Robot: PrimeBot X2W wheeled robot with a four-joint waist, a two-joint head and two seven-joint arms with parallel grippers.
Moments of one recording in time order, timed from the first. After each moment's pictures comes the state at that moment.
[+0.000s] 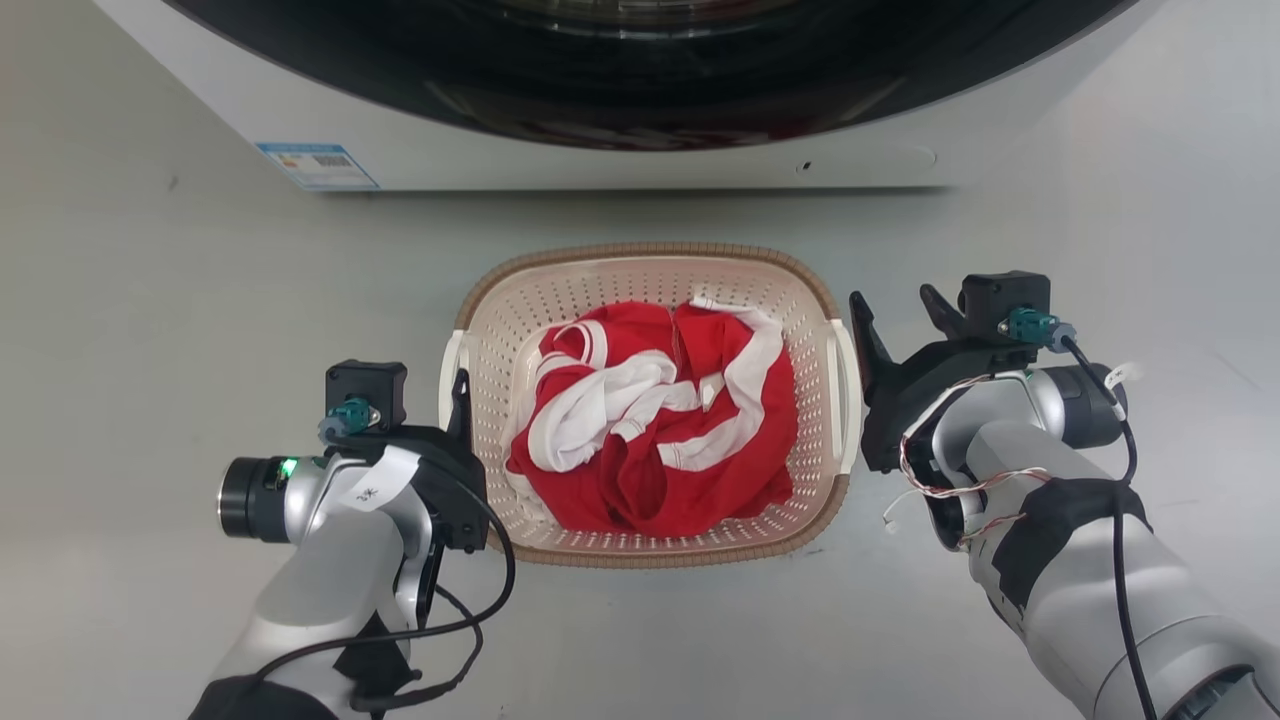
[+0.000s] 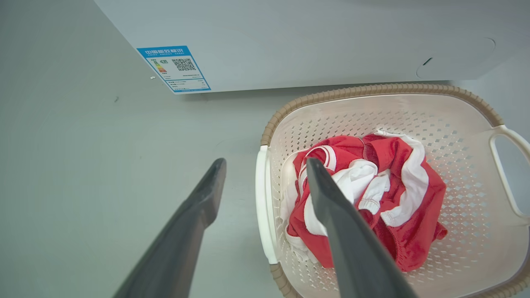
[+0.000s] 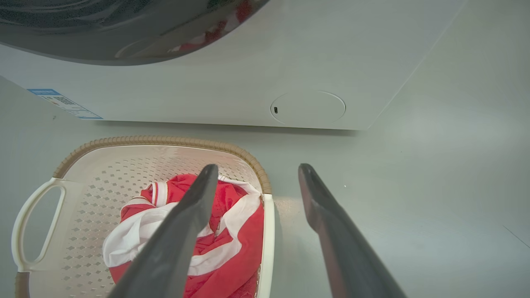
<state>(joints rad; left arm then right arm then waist) -0.90 0.04 -0.69 1.22 -0.73 0.09 -0.25 -1.07 -0.07 1.01 1.25 0.96 -0.03 -0.25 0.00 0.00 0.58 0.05</state>
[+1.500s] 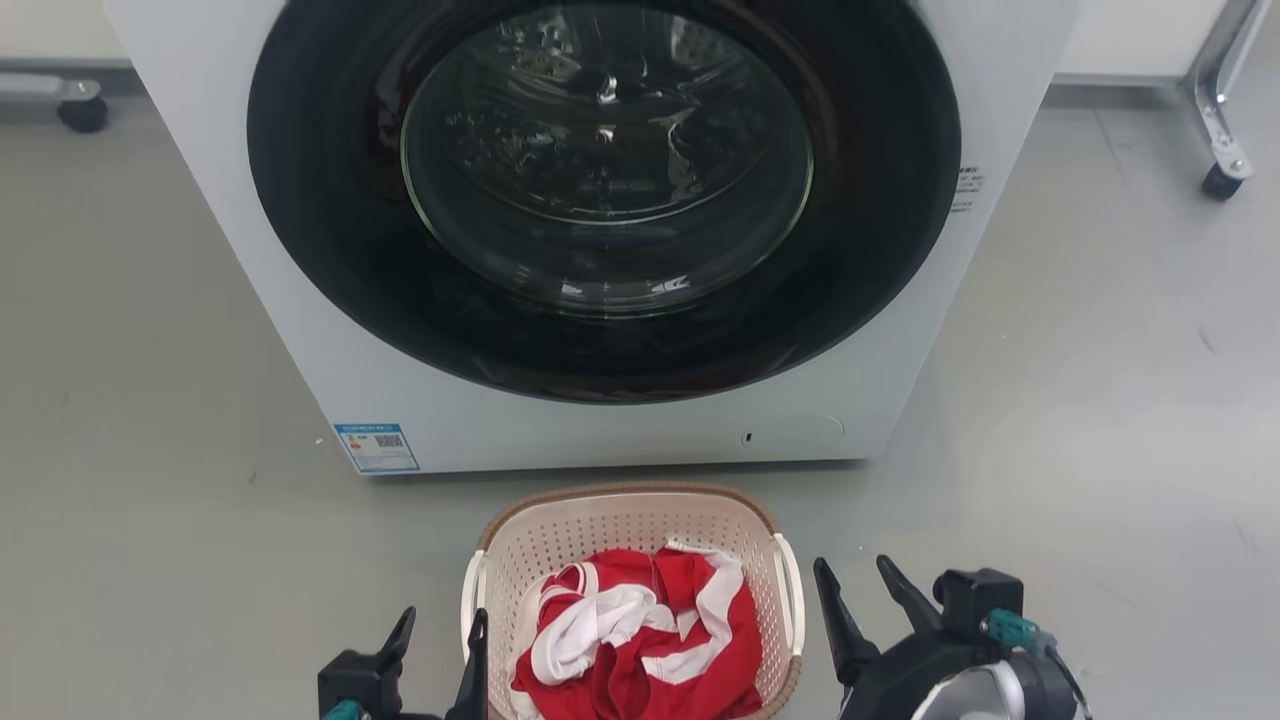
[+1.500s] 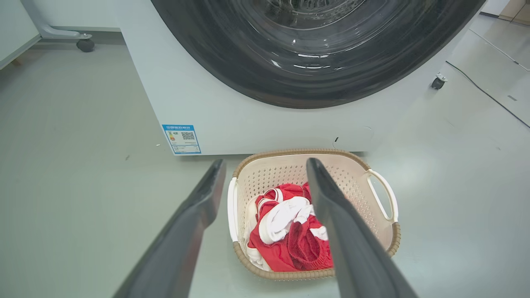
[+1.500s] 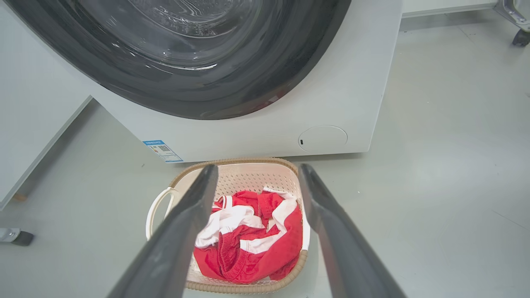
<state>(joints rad) -0.27 0.14 -0.48 0.61 -0.54 0.12 -0.25 -0.49 -0.13 0.74 0.74 0.77 -0.11 -0.25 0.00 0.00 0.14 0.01</state>
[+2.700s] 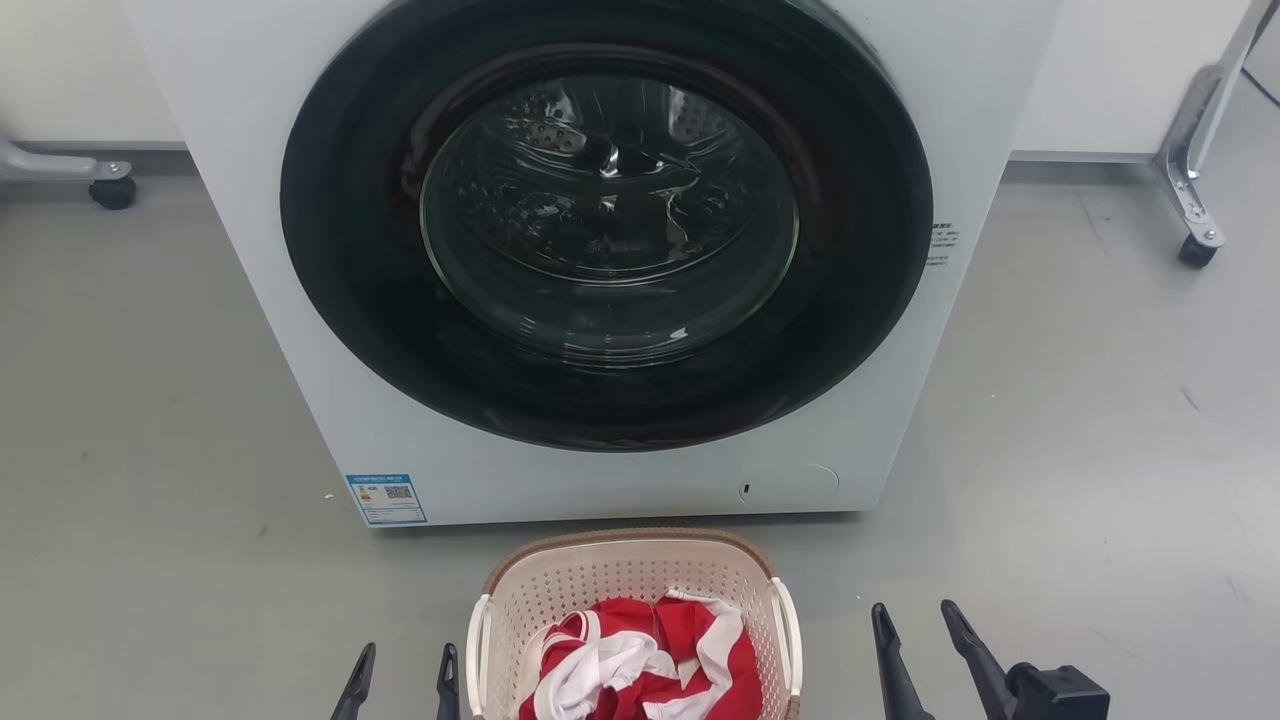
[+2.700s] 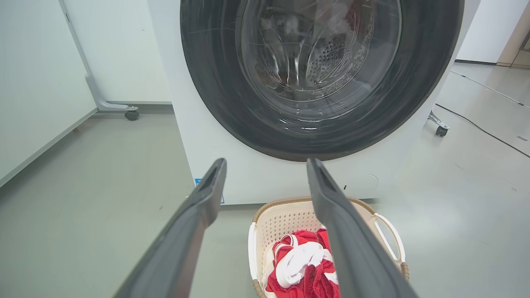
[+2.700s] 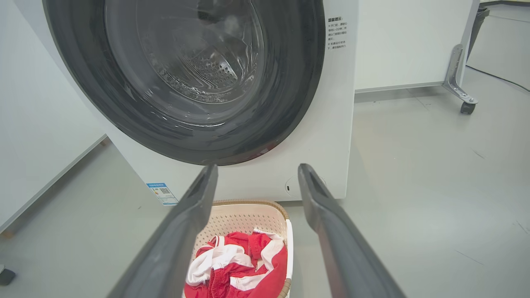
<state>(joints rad) 0.05 0.09 -0.24 0.22 -0.24 0.12 -0.25 -0.11 -0.12 0.42 0.31 0.42 -0.12 -0.25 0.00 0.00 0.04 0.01</state>
